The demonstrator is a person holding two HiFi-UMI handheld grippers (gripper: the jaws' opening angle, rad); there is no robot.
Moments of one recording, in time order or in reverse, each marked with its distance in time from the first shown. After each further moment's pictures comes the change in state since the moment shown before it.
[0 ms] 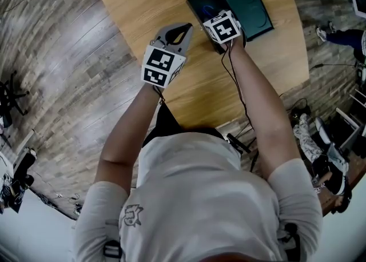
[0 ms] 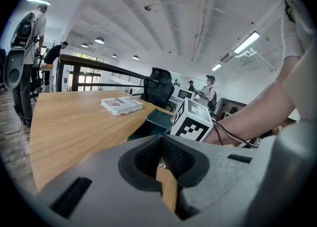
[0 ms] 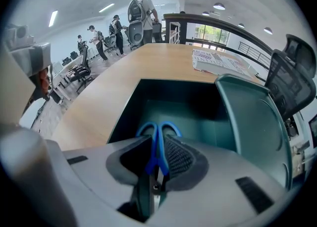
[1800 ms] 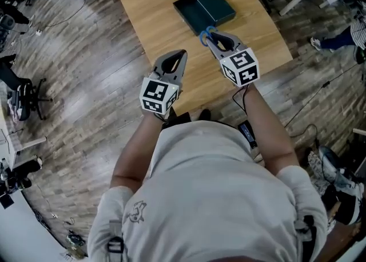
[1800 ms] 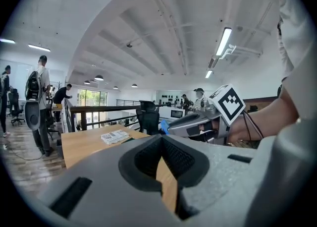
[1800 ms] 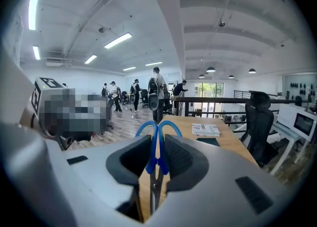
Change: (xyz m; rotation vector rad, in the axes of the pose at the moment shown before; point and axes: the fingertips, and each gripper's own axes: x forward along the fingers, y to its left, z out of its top) left arm -0.196 -0.285 0.022 0.213 -0.270 0.136; right arm -0.384 0.149 -0.097 -0.058 -0.741 0.009
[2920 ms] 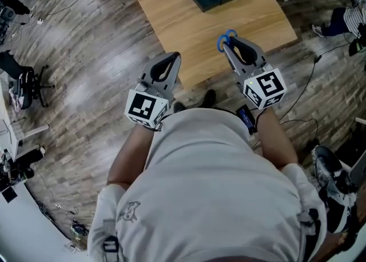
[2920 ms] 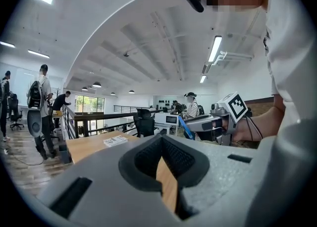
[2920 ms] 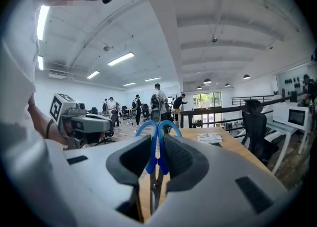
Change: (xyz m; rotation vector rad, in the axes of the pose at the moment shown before) left arm -0.146 -0.044 0.033 0.034 -0.062 -0.026; right arm -0.126 0.109 0.034 0.056 -0.187 -0.006
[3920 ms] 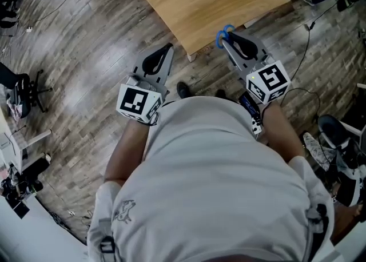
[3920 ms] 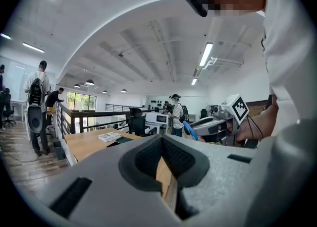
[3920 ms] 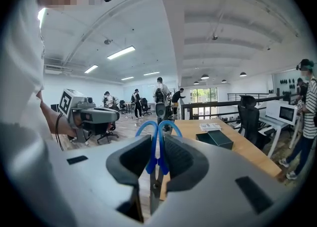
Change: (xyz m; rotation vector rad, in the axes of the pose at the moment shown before) left arm -0.116 -0.037 -0.017 -0.013 0.000 -0.108; right arm -0.071 0.124 -0.033 0.010 0.076 -0.052
